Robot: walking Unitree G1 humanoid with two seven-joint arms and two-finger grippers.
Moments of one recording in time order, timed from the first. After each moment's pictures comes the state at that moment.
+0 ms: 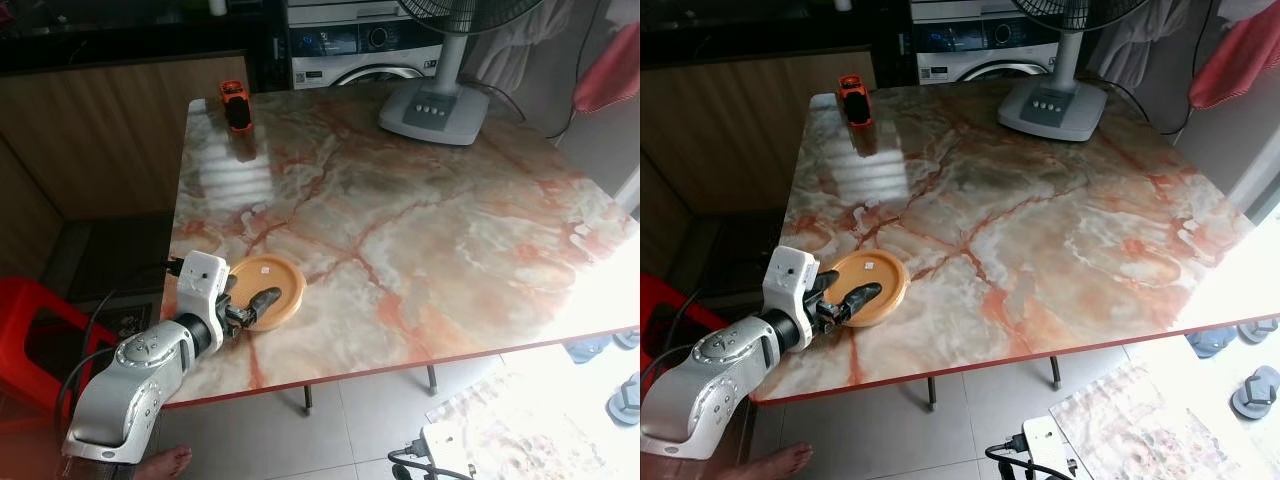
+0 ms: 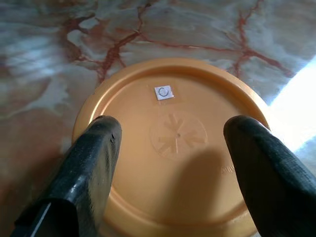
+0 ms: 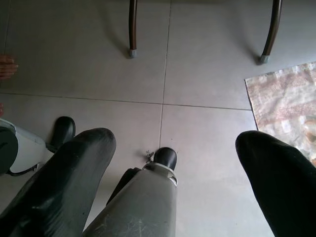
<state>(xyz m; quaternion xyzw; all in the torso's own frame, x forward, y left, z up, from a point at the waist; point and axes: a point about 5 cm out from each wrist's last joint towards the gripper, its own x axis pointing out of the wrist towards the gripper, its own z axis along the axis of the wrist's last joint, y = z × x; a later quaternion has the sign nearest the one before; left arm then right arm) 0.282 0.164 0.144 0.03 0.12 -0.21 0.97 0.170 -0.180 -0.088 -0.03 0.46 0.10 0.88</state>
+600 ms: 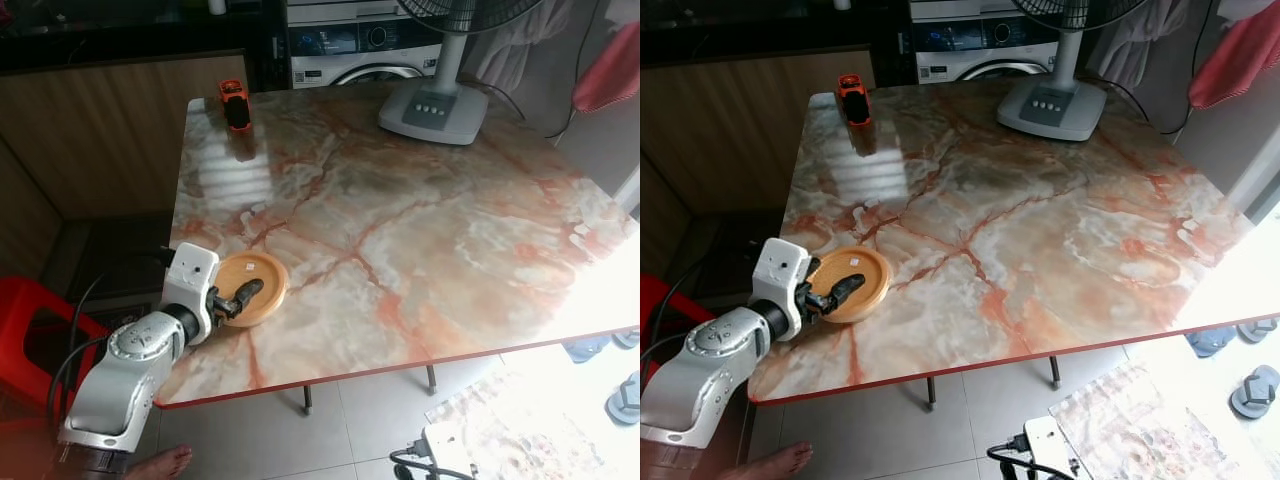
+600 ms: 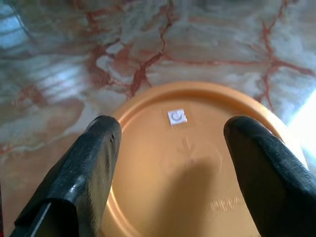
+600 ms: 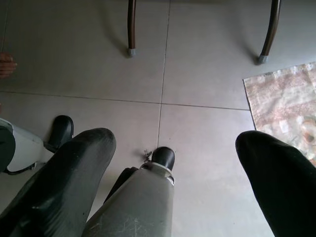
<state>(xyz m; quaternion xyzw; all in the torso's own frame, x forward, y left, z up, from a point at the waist) 0.295 0.169 0.149 0.07 0.07 -0.18 0.98 0.171 -0.183 -0.088 -0.03 0.46 0.10 0.88</state>
